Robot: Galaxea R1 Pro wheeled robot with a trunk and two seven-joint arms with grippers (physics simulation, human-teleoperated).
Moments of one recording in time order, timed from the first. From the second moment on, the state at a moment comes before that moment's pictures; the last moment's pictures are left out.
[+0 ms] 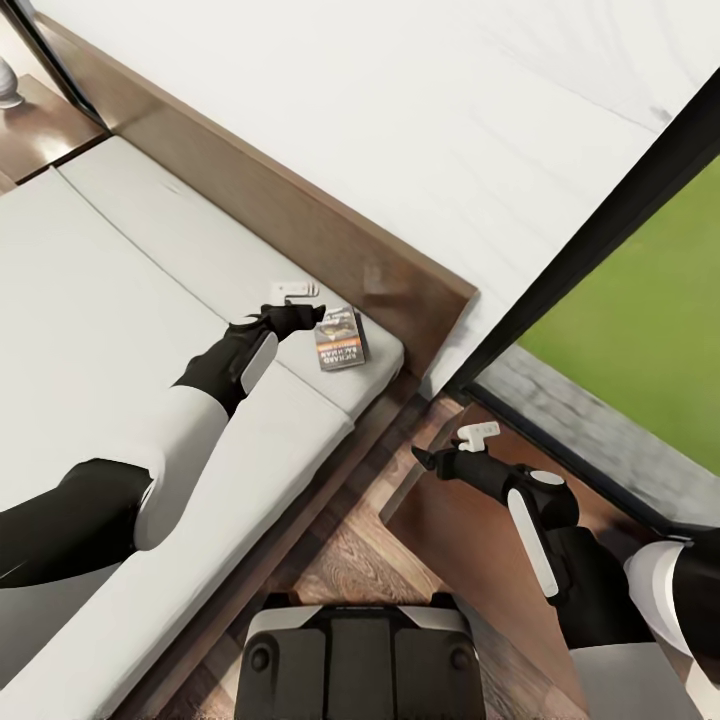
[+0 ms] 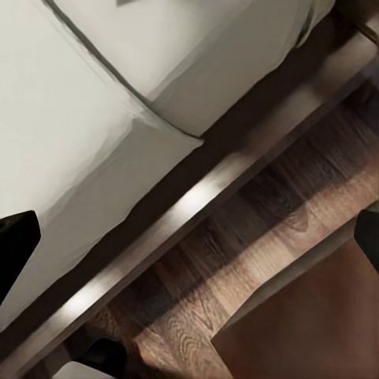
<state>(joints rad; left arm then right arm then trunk) -1.40 -0.10 -0.18 -0.49 0.19 0.23 -0.02 -0.56 -0.04 0.05 -1.40 -0.12 0.65 0.38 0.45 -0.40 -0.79</state>
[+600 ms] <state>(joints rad) -1.40 -0.11 -0.18 -0.50 0.19 0.23 -0.02 -0.56 -0.04 0.05 -1.41 -0.12 0.65 0.38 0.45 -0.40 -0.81</state>
